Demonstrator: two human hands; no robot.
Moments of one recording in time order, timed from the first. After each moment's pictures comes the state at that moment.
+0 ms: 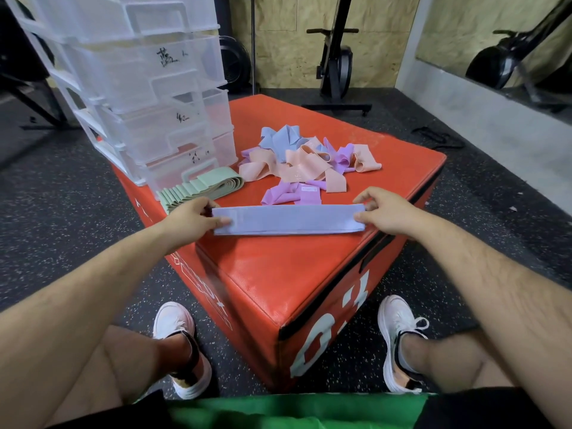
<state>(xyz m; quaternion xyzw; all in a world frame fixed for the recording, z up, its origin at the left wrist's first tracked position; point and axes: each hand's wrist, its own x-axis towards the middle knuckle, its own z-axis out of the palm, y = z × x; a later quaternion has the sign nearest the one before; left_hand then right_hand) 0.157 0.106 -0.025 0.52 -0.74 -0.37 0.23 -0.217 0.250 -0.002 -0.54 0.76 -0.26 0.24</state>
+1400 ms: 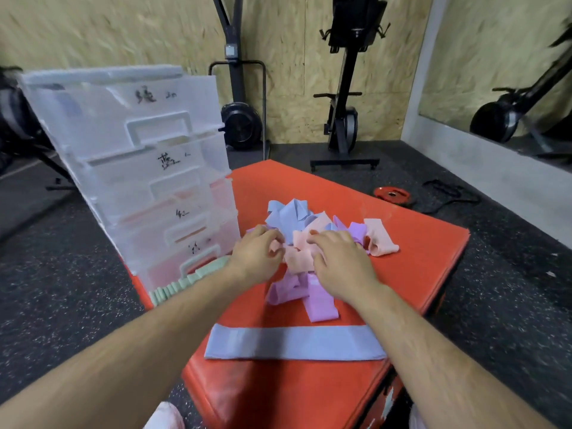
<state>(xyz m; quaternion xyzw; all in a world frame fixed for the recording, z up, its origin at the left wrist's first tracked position) 0.015 0.023 0.021 0.46 -0.86 -0.11 0.21 -0.158 0.135 0.030 -0.66 0.72 -0.20 -0.05</state>
